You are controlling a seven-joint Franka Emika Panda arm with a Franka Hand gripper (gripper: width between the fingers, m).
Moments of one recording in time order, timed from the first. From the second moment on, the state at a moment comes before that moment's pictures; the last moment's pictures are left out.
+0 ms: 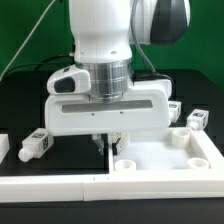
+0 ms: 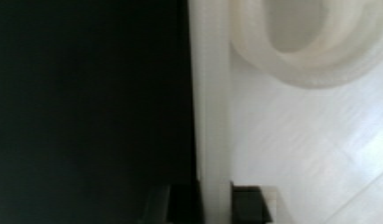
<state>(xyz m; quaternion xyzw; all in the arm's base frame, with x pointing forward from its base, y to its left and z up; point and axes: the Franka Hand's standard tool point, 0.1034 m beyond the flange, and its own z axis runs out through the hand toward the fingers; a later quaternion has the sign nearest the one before) 0.576 -0.021 0.015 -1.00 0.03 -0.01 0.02</state>
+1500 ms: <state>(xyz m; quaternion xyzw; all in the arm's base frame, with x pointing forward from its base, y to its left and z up) 0.462 0.034 0.081 -1.00 -0.05 -0.03 0.02</state>
